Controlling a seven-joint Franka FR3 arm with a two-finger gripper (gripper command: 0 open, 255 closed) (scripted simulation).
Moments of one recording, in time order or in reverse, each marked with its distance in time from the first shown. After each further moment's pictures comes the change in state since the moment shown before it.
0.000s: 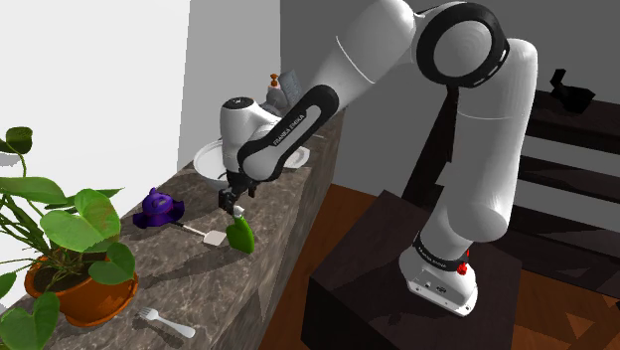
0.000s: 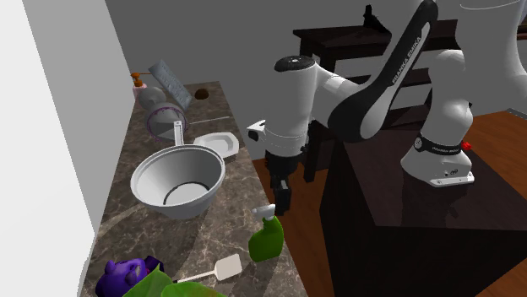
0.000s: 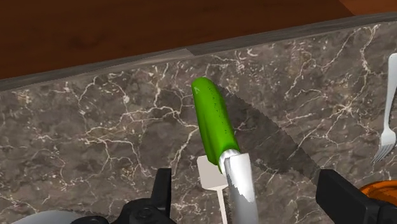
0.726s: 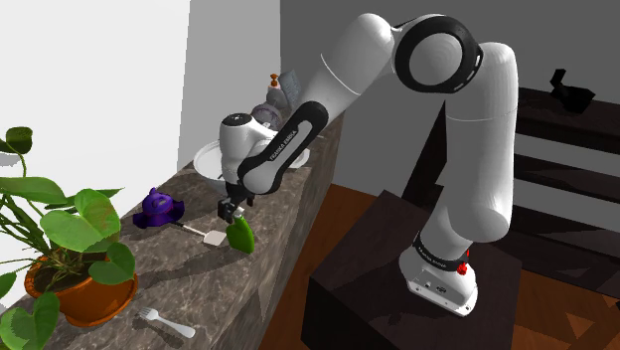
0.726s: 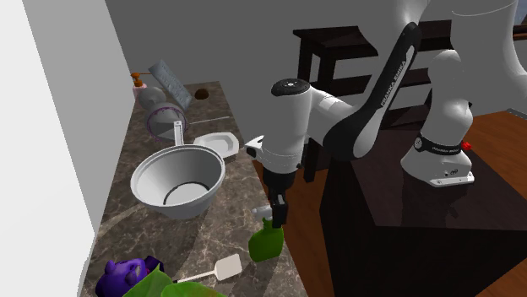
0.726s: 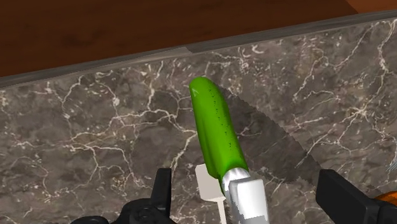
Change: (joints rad) arm 0.025 0.100 -0.023 0.025 -0.040 0.076 0.029
